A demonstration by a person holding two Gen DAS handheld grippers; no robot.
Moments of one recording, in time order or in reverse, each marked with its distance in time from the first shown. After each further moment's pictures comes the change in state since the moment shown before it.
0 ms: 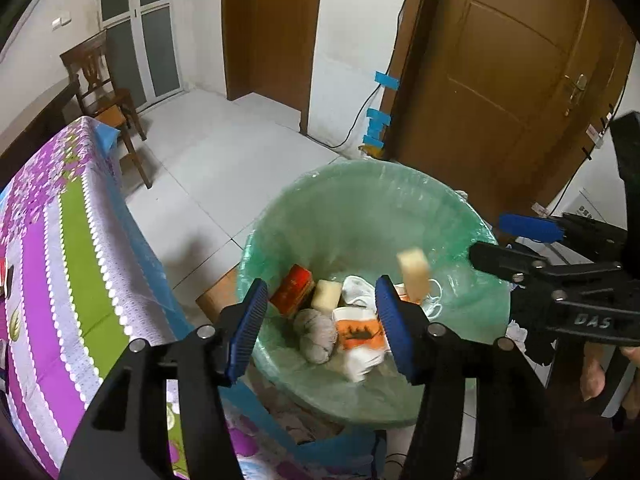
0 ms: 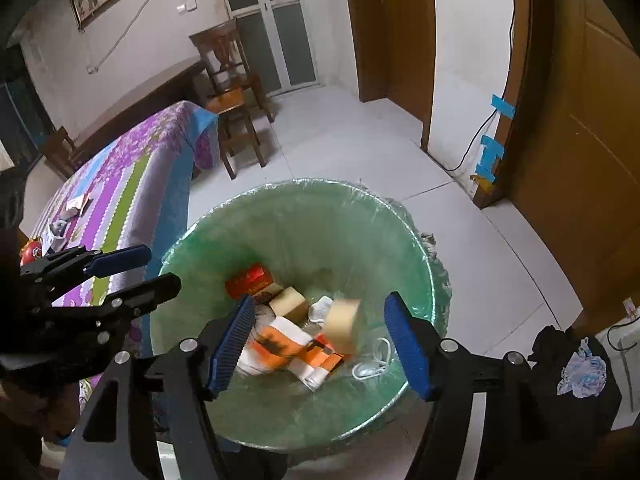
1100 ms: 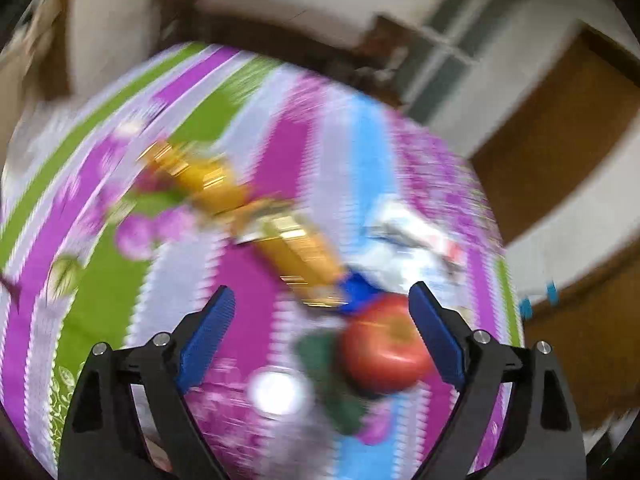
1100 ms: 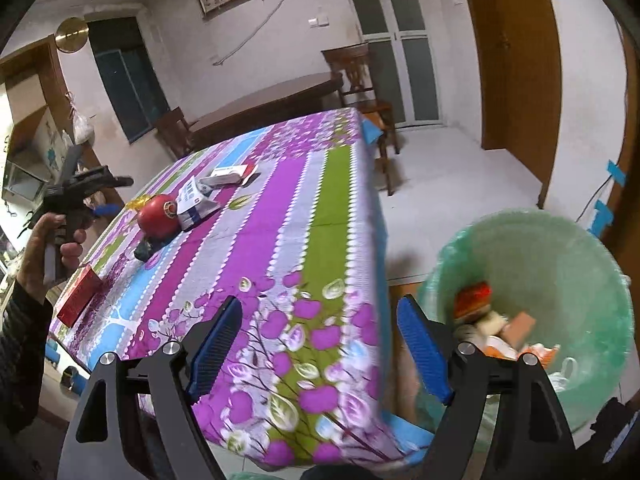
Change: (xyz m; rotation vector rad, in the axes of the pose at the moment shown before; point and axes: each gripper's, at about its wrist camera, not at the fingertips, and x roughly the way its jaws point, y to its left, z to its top) left arm -0.227 0.428 -0.188 -0.953 -0.168 0.323; right arm -0.013 0.215 -0.049 -0.237 -0.098 0.359
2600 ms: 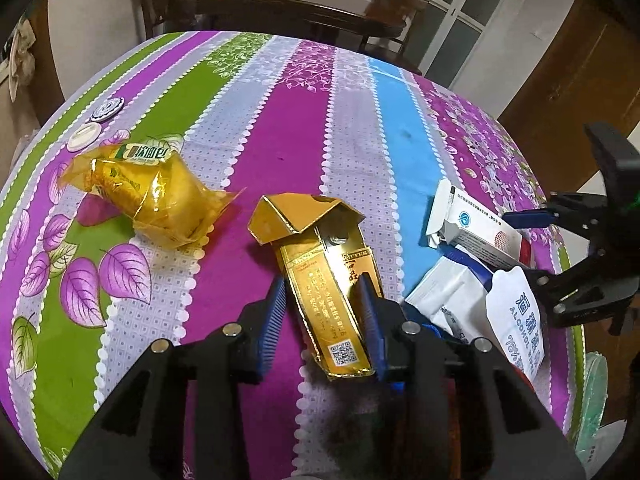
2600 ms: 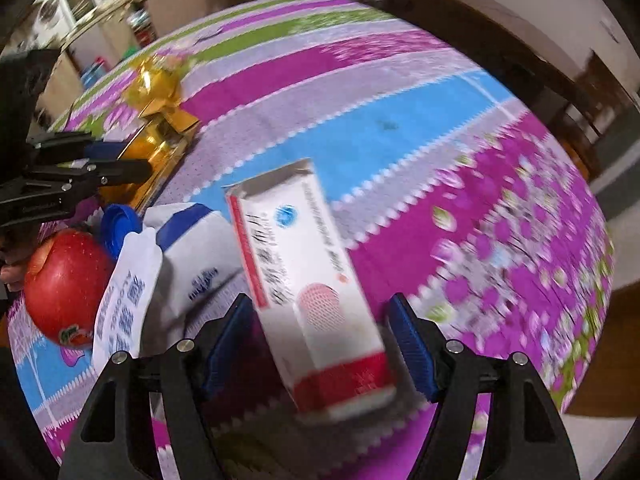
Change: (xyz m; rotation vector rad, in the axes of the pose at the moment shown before) left arm 0.091 -0.021 0.023 0.141 0.039 0.084; right arm 0.398 0.224 0.220 -0.862 0.591 0.238
